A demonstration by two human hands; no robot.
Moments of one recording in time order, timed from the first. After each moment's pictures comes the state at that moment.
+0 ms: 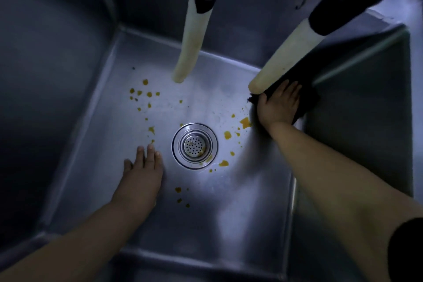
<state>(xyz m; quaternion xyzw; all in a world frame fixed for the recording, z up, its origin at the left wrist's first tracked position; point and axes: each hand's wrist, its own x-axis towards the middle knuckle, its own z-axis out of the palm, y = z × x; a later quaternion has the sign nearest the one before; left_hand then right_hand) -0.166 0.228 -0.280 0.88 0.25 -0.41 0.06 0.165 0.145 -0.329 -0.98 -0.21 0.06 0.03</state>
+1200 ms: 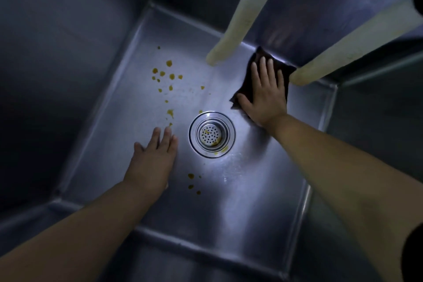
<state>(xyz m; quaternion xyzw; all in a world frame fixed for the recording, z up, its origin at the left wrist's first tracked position) -0.174 0.233 -0.277 0.87 0.28 -0.38 0.11 0.121 0.187 -0.326 -0.85 -0.52 0.06 -0.02</state>
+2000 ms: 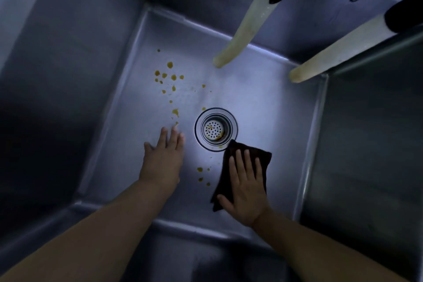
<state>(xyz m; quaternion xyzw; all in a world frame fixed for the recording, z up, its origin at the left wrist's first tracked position) -0.176 0.234 -0.269 0.87 0.28 -0.39 0.13 -0.058 0.027 -0.318 -0.81 -0.57 0.15 -0.07</state>
